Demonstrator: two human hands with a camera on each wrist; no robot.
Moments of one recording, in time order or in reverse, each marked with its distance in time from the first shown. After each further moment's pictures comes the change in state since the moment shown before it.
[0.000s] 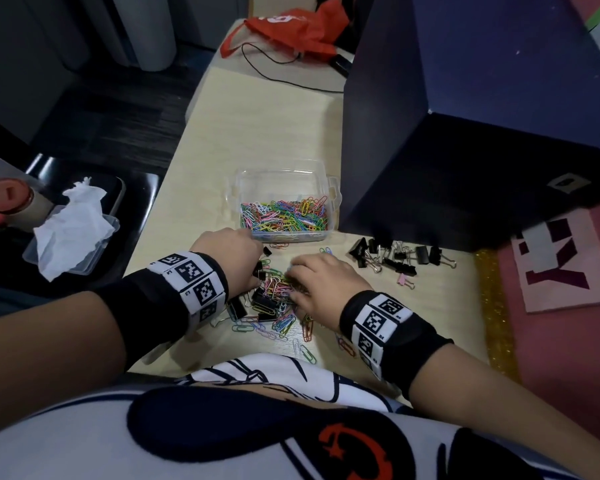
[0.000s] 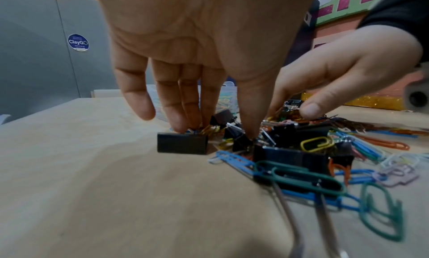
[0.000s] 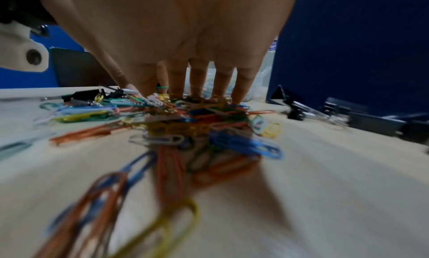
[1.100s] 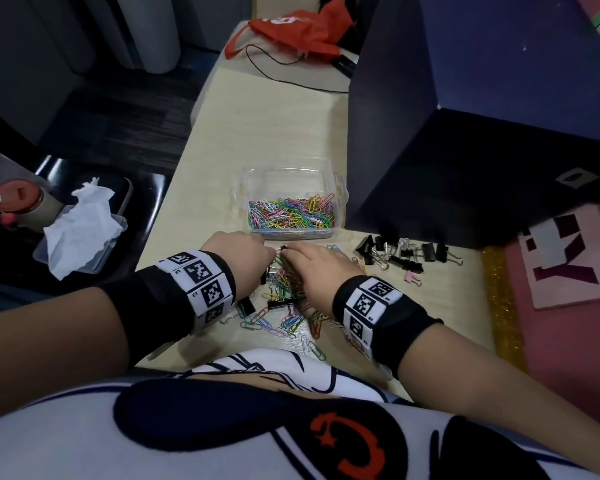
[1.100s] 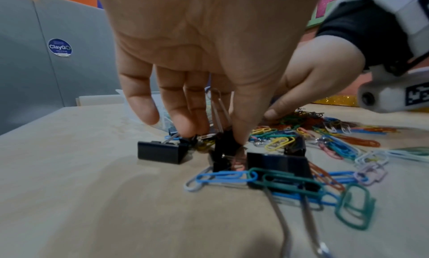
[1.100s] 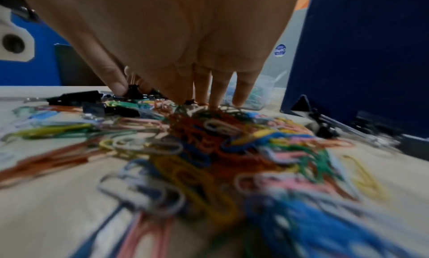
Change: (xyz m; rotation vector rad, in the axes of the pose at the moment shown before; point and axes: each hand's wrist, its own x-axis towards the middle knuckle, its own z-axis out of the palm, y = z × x) left_hand -0.008 0.001 0.003 0.079 0.026 0.089; right_hand 0.019 -0.013 -0.010 -0.035 -0.054 0.005
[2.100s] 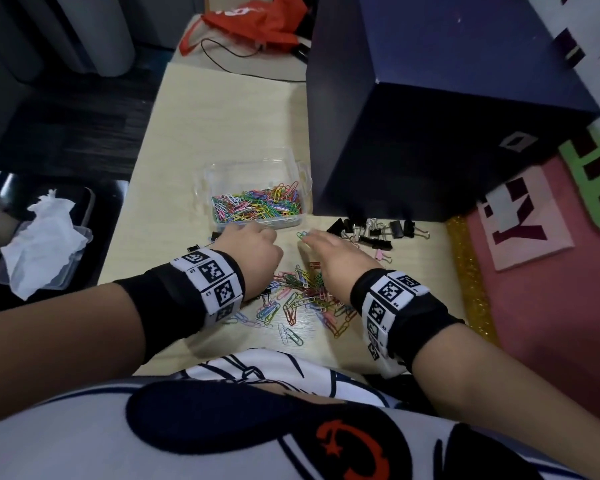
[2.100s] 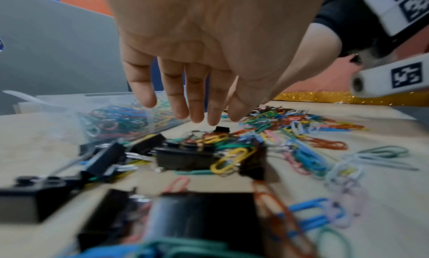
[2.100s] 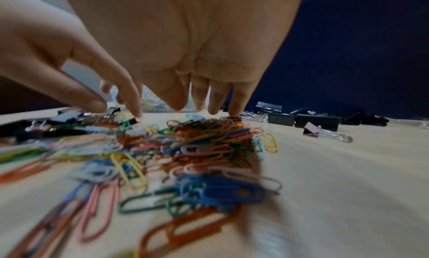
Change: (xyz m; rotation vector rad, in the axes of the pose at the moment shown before) left_hand 0.013 0.045 -0.014 0.064 0.100 0.146; right_hand -0.050 0.040 -0.004 0.299 -0.007 0.296
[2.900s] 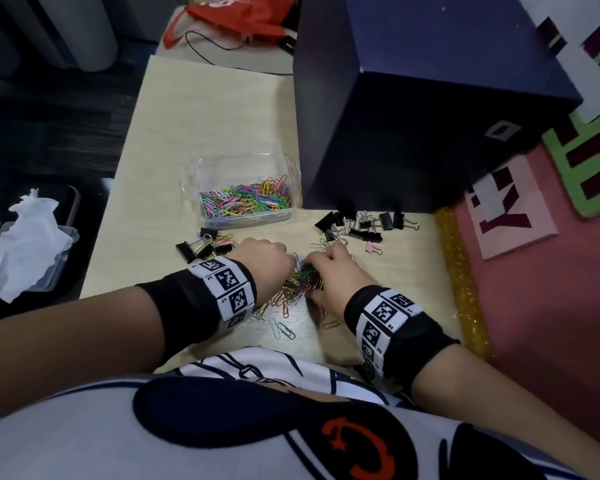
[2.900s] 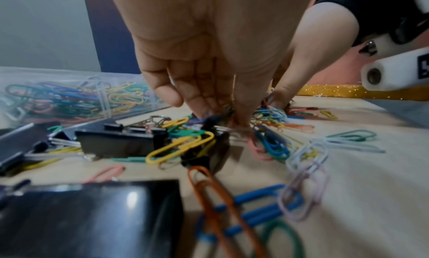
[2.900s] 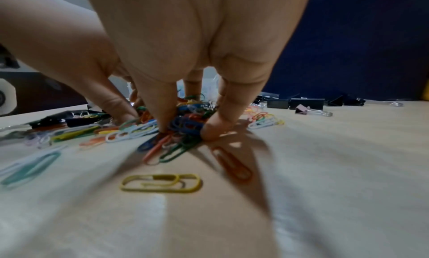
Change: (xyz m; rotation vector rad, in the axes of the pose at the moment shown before) left_hand 0.011 0.028 0.002 -0.007 -0.050 0.137; right_hand -0.026 -0.001 0.022 0.030 0.041 0.141
